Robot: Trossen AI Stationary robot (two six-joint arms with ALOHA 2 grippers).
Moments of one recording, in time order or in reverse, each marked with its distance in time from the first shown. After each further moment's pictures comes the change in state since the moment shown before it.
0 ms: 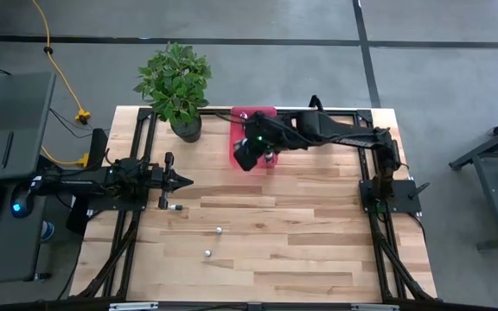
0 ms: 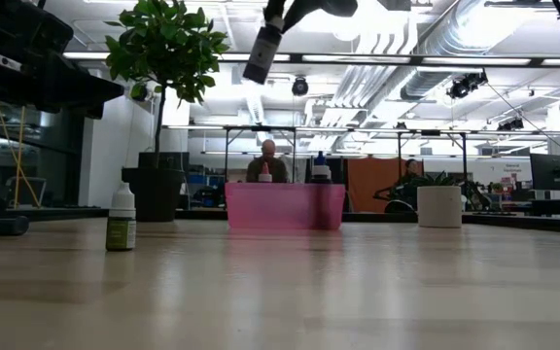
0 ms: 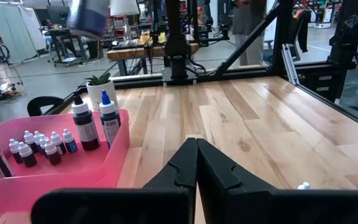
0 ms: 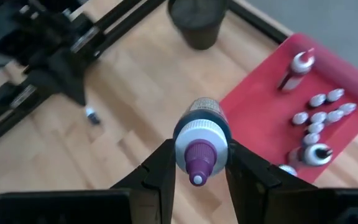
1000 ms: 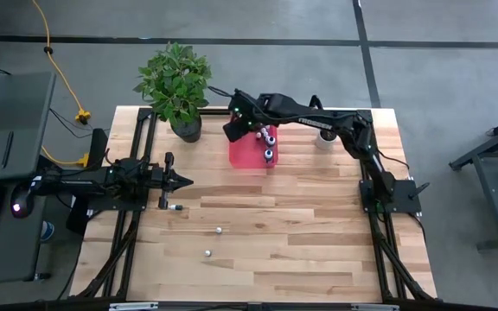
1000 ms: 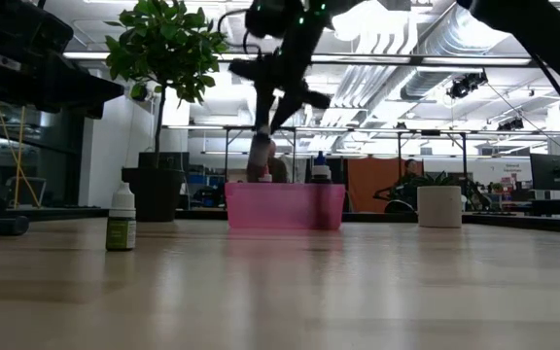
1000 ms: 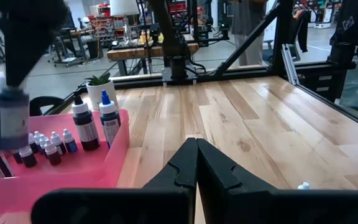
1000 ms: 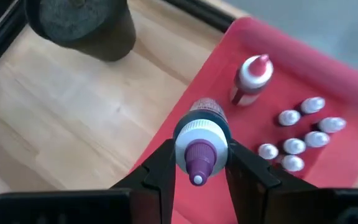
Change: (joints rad) left arm 0.000 0.000 0.000 0.000 0.000 0.000; right arm -0.287 0.255 -0.042 0.168 -0.103 -0.031
